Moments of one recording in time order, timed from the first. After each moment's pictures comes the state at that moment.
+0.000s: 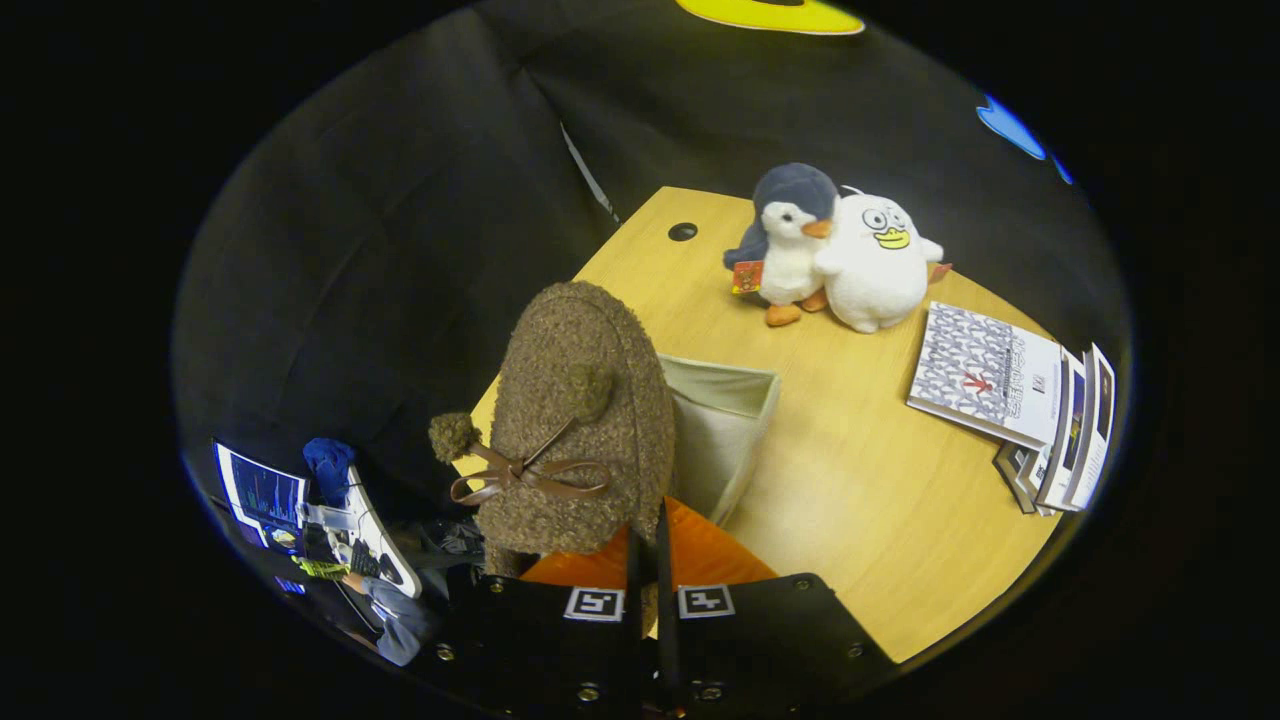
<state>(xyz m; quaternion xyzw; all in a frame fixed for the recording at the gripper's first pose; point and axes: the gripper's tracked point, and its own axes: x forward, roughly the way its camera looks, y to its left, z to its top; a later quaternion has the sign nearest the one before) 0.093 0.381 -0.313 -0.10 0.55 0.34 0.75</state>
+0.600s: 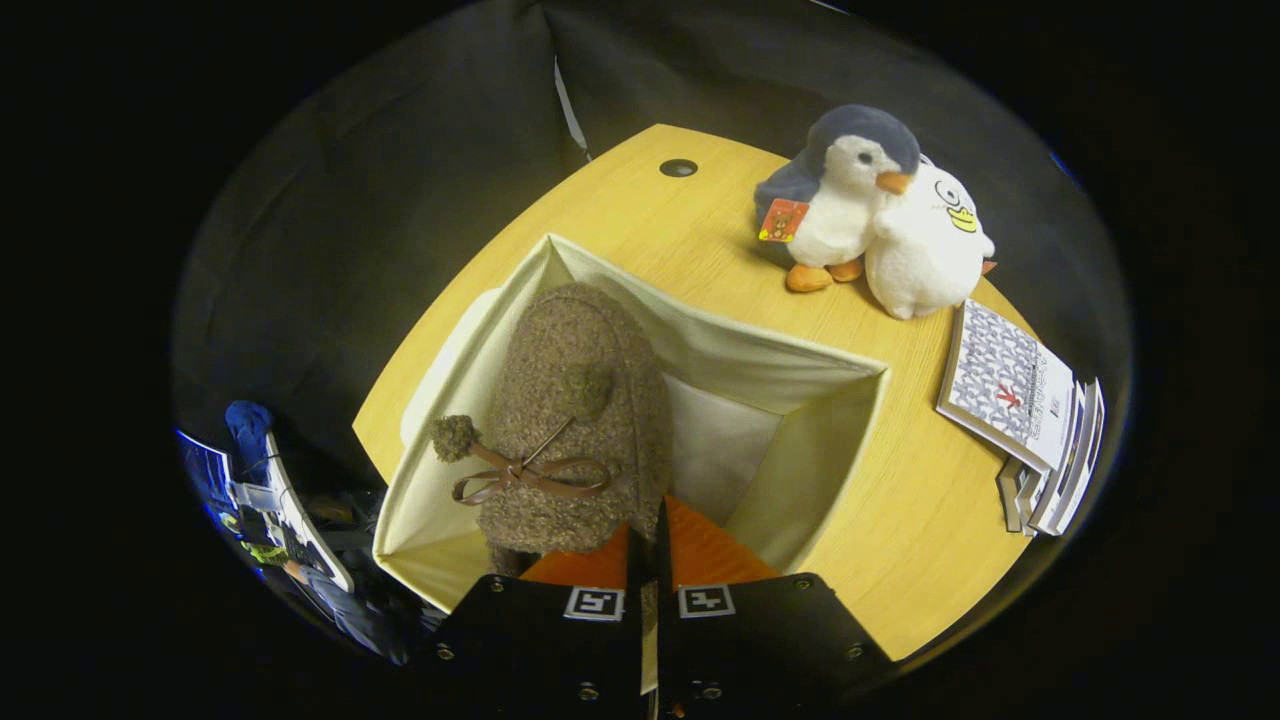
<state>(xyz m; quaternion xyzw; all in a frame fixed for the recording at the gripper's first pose) 0.096 0.410 -0.431 -0.20 0.58 0.28 0.74</state>
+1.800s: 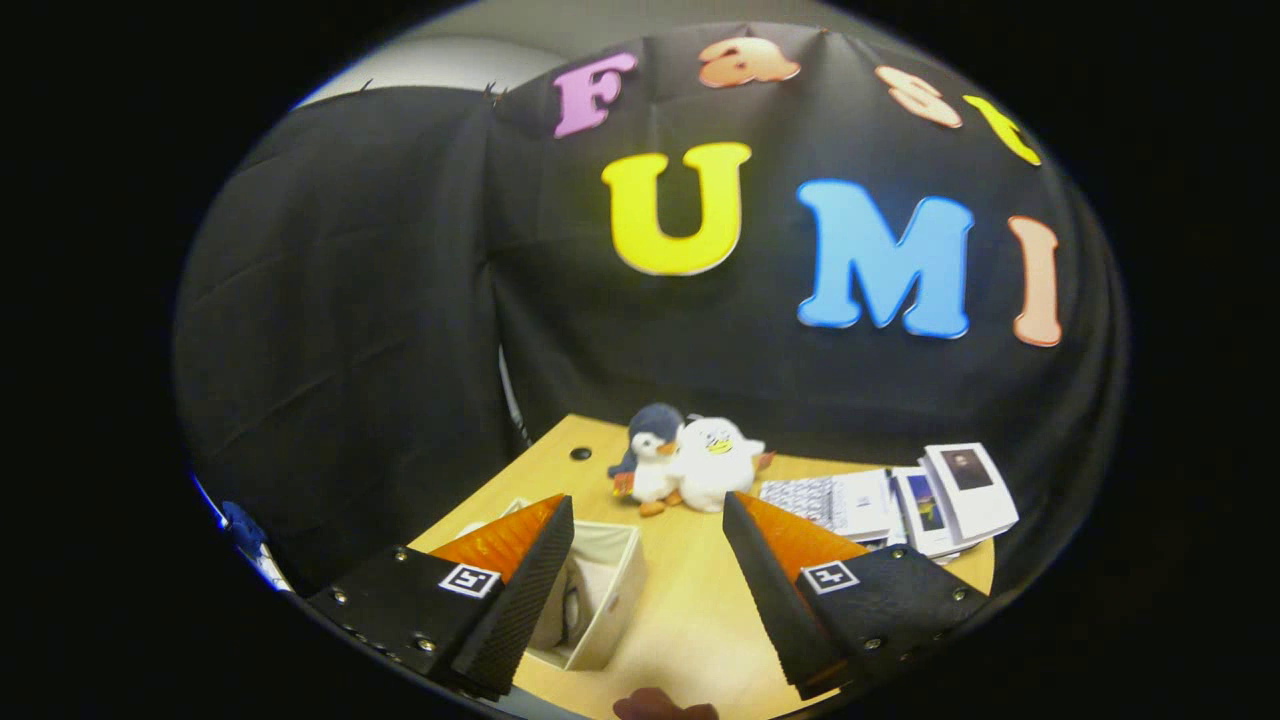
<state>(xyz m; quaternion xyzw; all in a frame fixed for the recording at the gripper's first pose) 0.098 0.266 -0.122 -0.05 0.17 0.20 0.96</state>
